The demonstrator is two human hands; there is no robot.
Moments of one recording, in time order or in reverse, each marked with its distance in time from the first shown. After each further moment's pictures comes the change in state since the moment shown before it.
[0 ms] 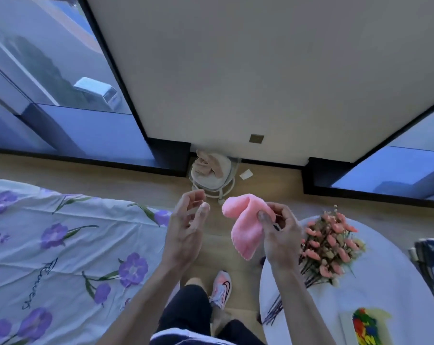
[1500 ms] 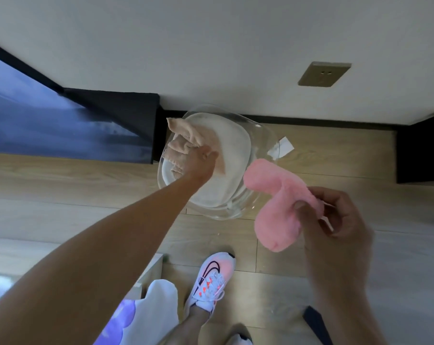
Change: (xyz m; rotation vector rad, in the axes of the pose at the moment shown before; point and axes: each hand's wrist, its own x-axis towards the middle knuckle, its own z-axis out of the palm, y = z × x) left_hand 0.592 -0.518 0.256 0.392 -0.217 -0.486; right_hand 0.443 0.348 0.219 -0.144 0.065 0.247
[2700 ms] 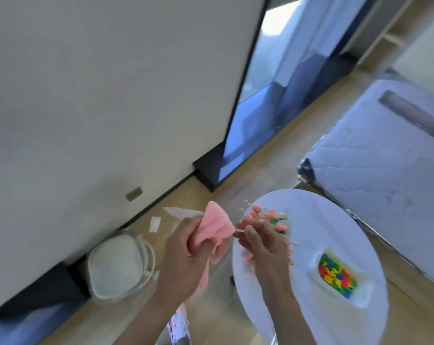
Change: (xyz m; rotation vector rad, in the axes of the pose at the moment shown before) left_hand -0.599 0.367 -0.122 0.053 -0.604 0.814; right_hand -0.291 -0.281 -0.335 0.498 0.567 0.077
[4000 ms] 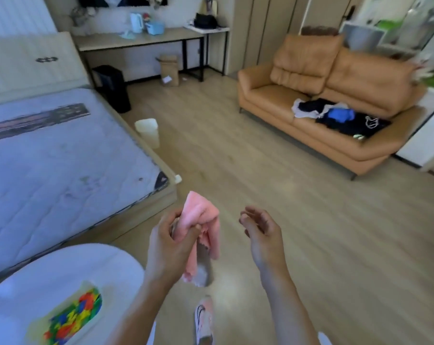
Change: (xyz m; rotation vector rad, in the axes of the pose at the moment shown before) left_hand -0.474 0.211 0.663 0.175 -1.216 0.498; right_hand -0.412 0.115 -0.747 0.436 1.462 -0.112
